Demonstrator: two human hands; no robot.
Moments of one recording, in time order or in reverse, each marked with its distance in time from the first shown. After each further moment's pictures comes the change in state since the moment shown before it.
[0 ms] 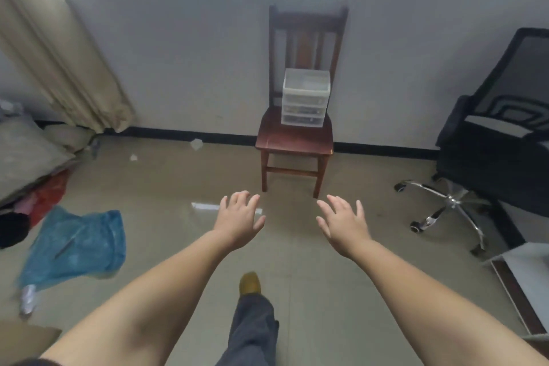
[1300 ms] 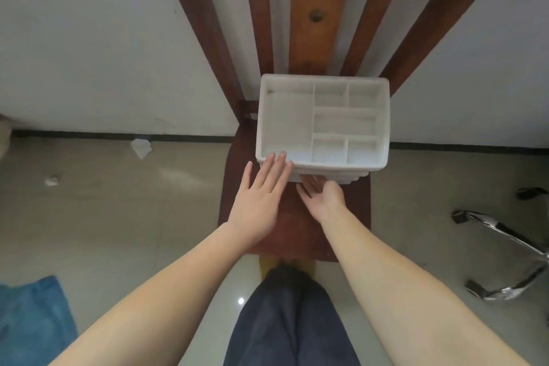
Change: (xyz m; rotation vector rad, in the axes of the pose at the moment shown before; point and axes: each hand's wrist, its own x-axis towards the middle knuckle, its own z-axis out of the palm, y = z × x) left_hand 0.748 -0.034 0.045 0.086 0.049 0.301; right_hand 0.781 0.116 0.024 2.295 -0.094 1.215
